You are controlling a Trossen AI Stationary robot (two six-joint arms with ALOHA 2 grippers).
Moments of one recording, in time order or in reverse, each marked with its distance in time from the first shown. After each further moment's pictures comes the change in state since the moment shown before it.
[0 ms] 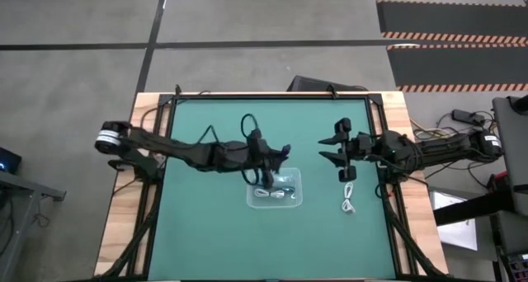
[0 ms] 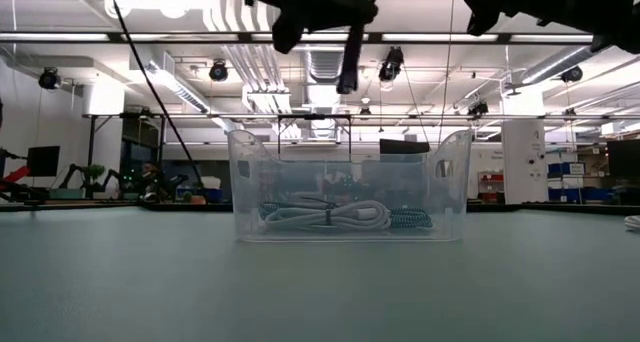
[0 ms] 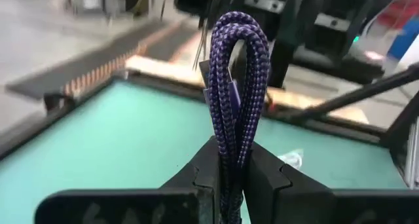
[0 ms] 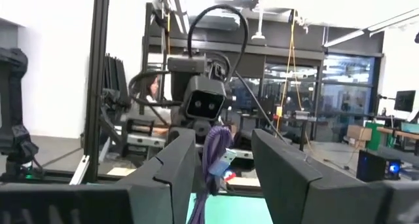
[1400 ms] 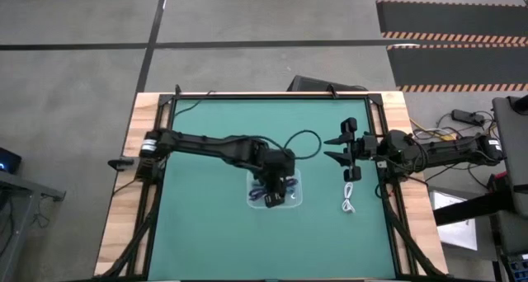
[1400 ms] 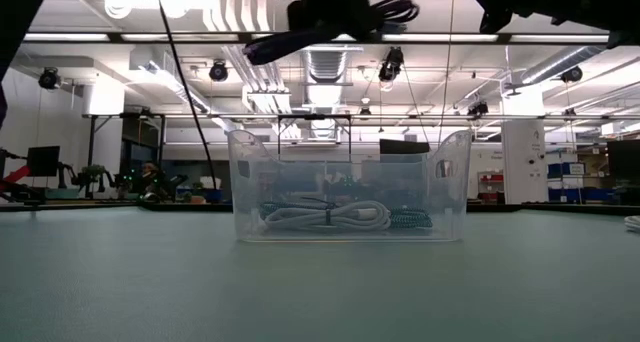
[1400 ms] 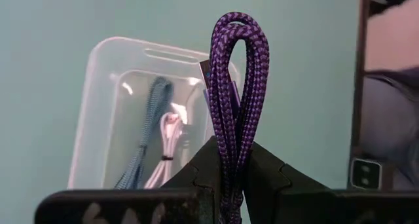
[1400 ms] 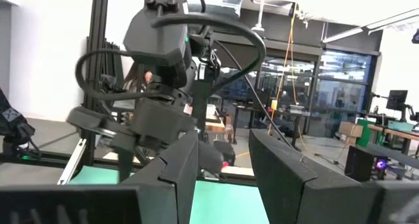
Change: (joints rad) left arm -0.010 0.417 0.892 -1.305 0.446 -0.133; right arm -0.002 -0.149 -0.008 -0.189 0.005 -0.050
